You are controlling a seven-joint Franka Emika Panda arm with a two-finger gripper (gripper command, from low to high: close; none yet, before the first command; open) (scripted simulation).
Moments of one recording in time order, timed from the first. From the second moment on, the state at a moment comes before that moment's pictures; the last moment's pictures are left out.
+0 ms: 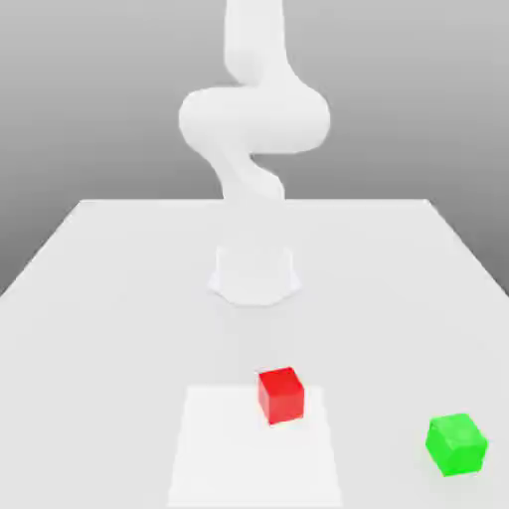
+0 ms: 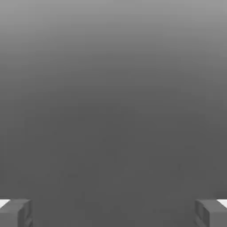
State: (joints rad) arm 0.01 -0.73 0.00 -2.36 0.00 2.35 0.78
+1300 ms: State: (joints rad) arm 0.09 -0.03 0.01 -2.88 0.00 2.85 0.59
